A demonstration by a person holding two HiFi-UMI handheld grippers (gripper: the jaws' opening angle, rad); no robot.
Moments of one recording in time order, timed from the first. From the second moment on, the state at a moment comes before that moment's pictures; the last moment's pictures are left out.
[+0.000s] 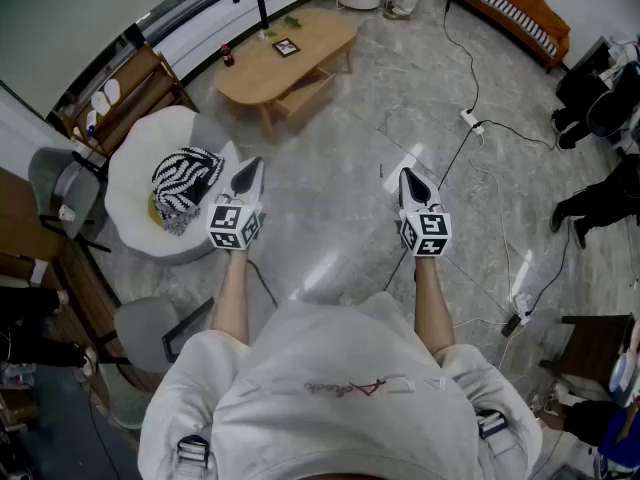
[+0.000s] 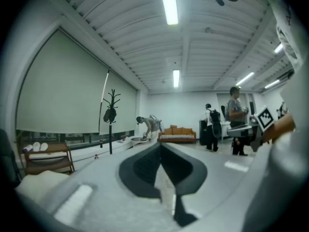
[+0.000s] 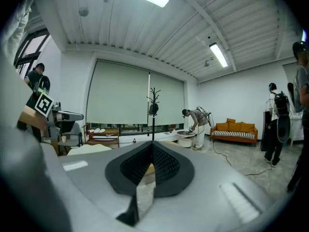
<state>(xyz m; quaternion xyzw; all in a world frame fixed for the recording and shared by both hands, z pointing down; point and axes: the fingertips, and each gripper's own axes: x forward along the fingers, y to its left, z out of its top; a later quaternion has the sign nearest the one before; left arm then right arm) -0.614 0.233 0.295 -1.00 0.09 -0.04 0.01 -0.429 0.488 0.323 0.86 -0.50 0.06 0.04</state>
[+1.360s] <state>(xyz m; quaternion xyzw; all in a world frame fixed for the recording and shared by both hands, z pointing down) -0.597 0.288 0.315 -0.99 0.09 -0.06 0.00 -0.419 0.523 0.347 0.86 -0.51 0.09 0.03</state>
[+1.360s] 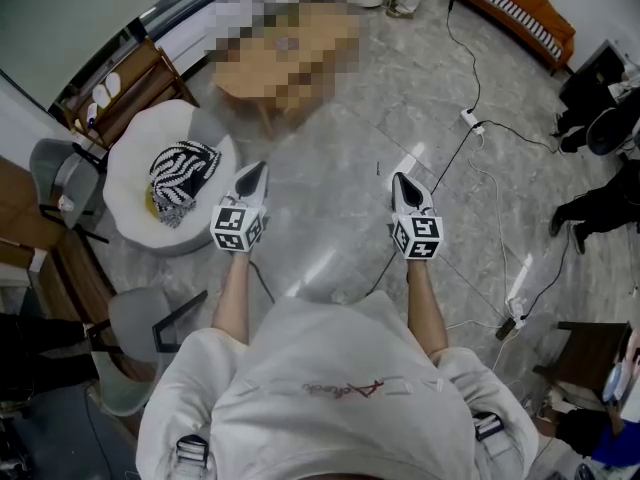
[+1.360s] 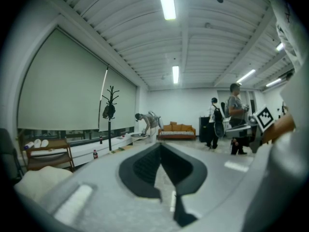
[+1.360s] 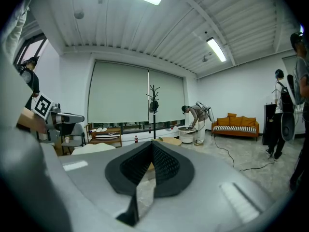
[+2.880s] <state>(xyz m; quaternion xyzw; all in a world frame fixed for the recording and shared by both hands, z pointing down) -0.571 0.311 0.346 -0.99 0.13 -0.08 -0.01 -0.382 0.515 0.380 0.82 -0.55 0.11 0.03</state>
